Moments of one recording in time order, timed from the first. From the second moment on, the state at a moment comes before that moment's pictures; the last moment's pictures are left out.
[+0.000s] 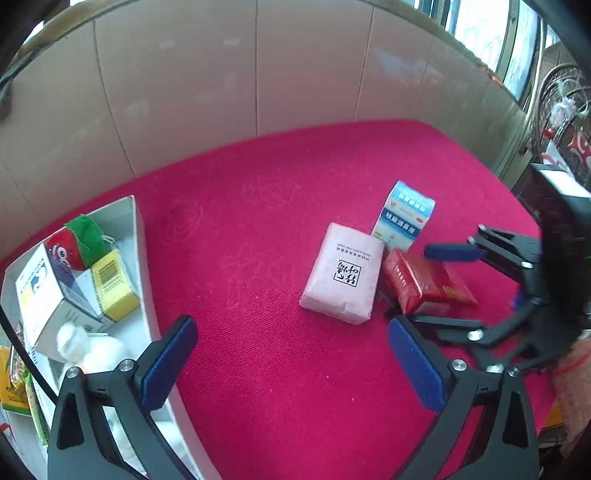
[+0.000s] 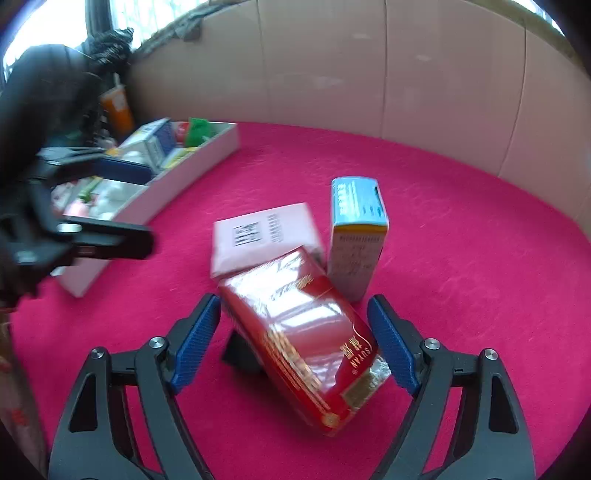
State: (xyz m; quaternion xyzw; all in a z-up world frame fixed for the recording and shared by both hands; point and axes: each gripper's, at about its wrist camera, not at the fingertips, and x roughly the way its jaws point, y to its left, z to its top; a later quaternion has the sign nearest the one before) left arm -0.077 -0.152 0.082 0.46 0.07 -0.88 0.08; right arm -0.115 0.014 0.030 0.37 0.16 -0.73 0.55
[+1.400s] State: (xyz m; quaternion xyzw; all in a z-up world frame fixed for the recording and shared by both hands) left arm -0.062 -0.123 0.109 0.36 0.11 -0.93 0.07; right arm -0.074 0.119 0.044 0.39 0.10 -0.83 0.37
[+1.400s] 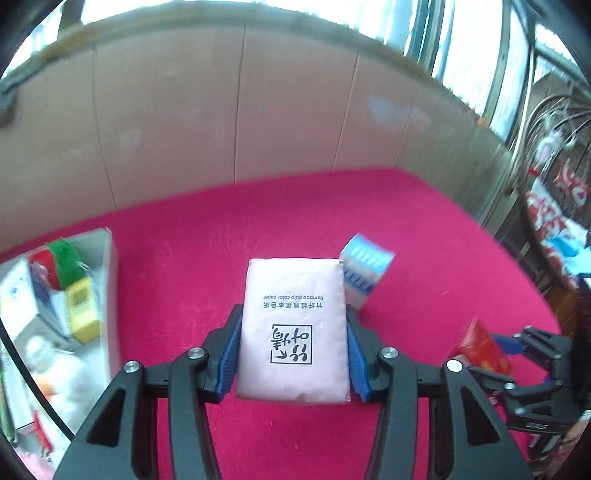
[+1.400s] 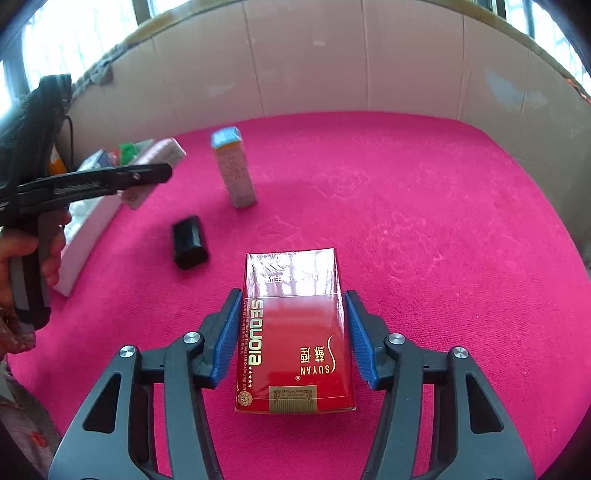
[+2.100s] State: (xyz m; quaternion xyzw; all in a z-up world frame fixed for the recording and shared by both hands) left arm 0.185 -0.290 0.129 0.25 0.20 -0.90 0.31; right arm 0.057 -0.075 0.098 0.32 0.15 -0.73 0.58
